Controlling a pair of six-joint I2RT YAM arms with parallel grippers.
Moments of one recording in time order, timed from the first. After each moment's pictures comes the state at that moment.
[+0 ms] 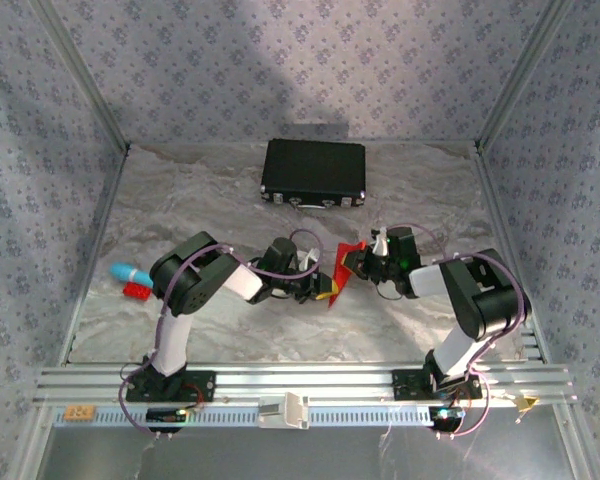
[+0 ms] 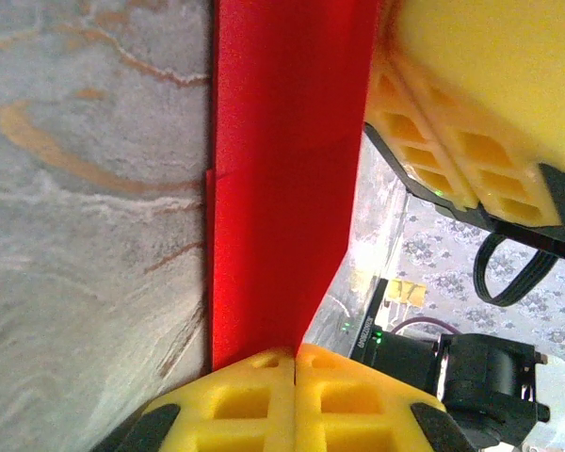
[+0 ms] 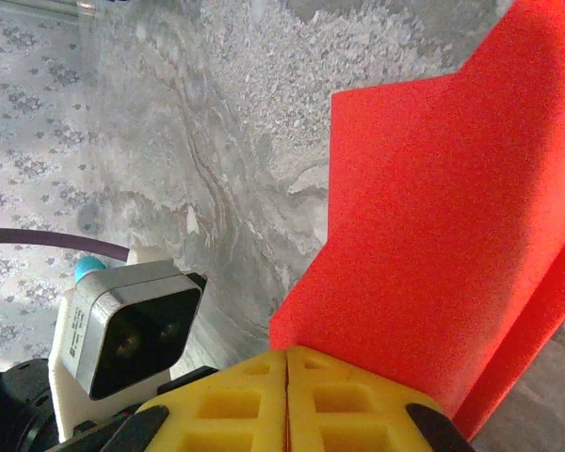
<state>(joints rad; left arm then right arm) -0.79 2.04 0.78 0.72 0.77 -1.21 0.29 1.65 0.48 0.50 -0.64 0.88</state>
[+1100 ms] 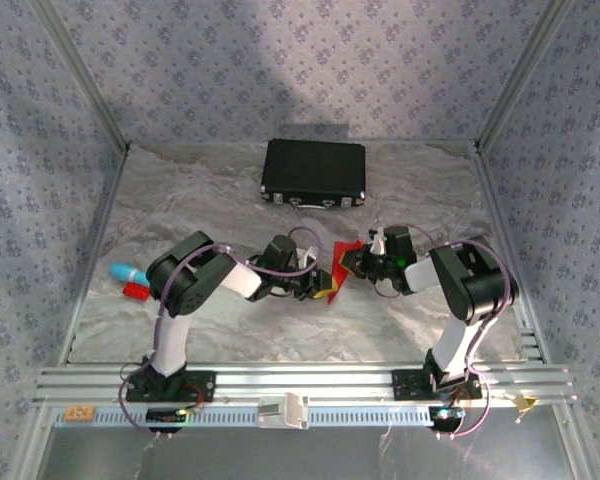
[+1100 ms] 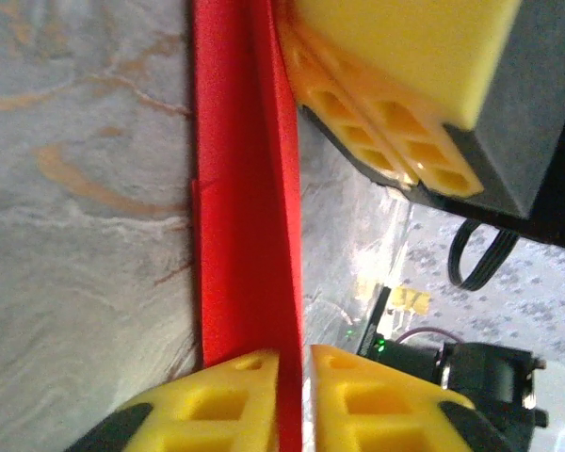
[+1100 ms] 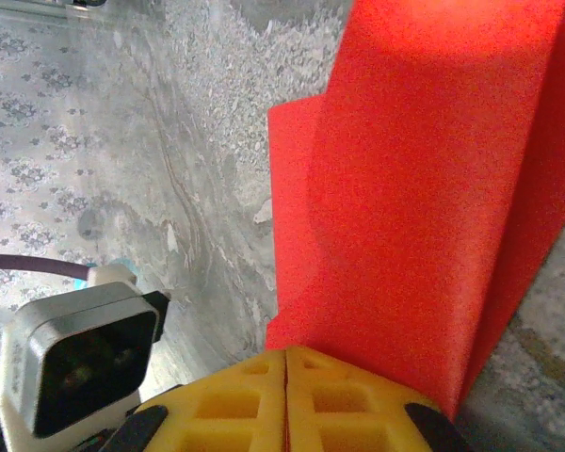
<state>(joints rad) -0.78 2.01 0.79 0.65 0.75 -1.17 0.28 1.76 0.51 0.56 -0.67 0.91</state>
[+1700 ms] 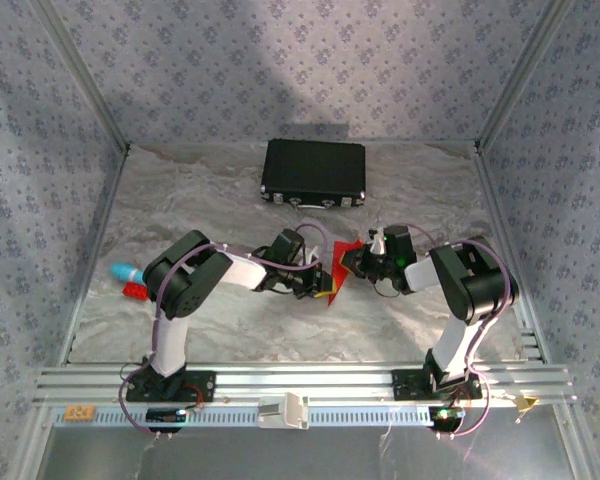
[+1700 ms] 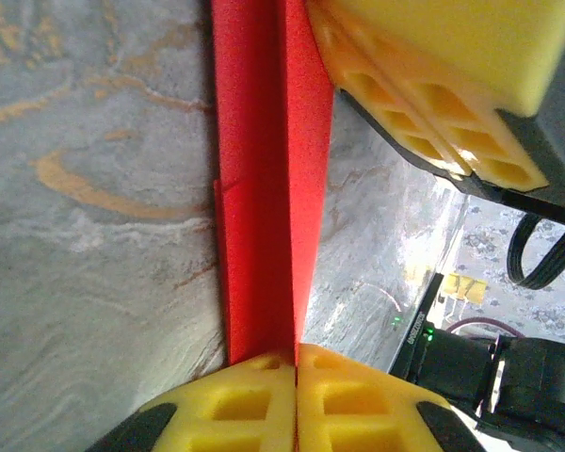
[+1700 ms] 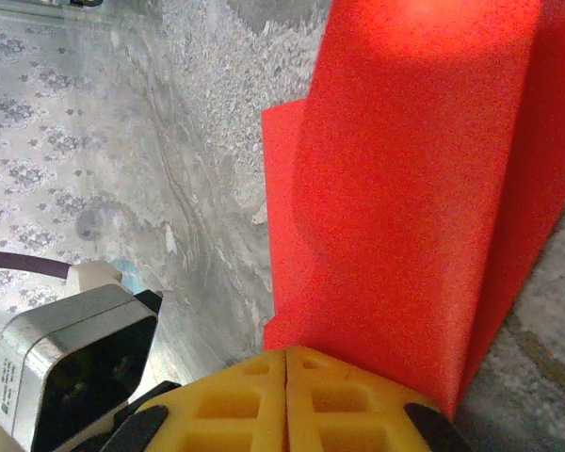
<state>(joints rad) -0.79 1.99 0.90 0.33 0.73 -1.00 0.28 1.76 0.52 0.55 -0.66 0.91</state>
